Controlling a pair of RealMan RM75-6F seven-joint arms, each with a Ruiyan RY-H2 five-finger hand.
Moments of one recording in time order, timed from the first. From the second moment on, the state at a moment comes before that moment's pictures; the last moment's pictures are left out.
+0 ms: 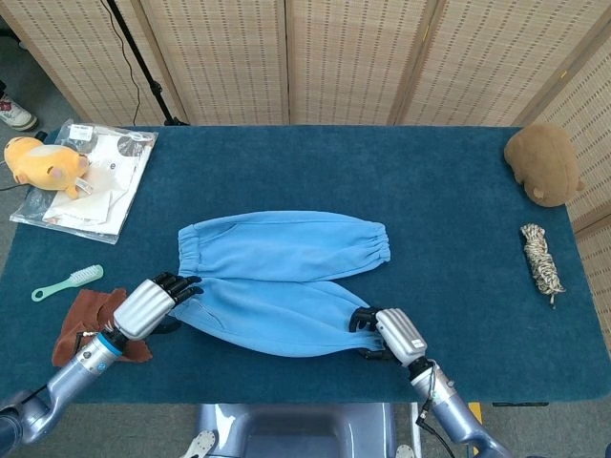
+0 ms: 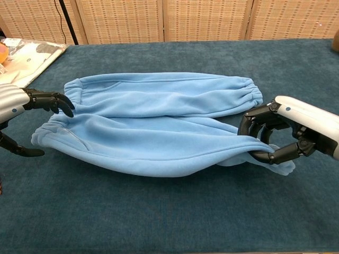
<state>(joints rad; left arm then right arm) -0.47 -1.62 0.08 -0.85 1.86 1.41 -0.30 0.42 -1.57 0.01 -1.56 -1.52 1.17 0.25</state>
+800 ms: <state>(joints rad) -0.47 -1.67 0.10 -0.82 1.80 1.41 -0.31 0.41 -1.57 0.01 -1.57 -1.52 1.17 0.27</state>
